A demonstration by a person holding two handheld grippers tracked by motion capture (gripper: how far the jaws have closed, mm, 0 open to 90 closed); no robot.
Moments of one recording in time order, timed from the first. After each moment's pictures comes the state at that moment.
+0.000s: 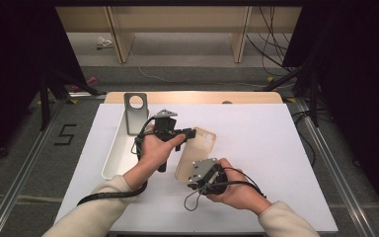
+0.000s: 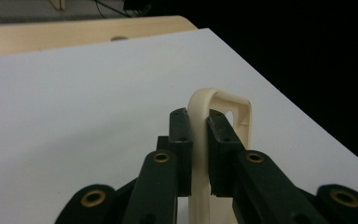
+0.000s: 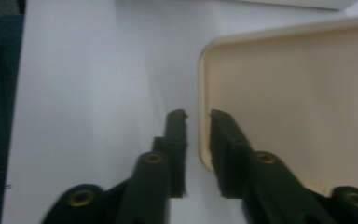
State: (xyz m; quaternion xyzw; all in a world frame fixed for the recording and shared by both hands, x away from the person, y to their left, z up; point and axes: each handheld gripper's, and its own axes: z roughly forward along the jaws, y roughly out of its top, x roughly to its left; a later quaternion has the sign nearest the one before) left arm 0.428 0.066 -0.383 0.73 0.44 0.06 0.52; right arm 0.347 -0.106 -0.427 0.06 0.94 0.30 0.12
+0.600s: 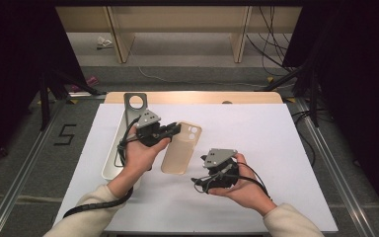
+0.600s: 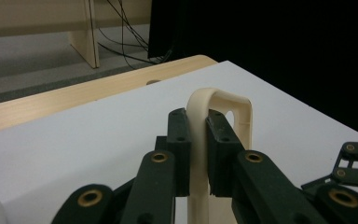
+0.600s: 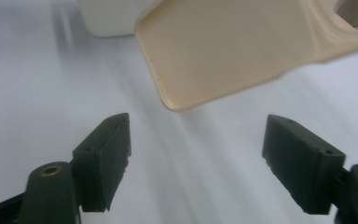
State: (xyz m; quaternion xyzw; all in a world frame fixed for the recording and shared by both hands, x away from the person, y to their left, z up) left arm 0.411 0.105 -0.380 0.72 0.39 0.17 0.55; right arm 0.360 -0.134 -0.425 0.17 0.89 0.39 0.15
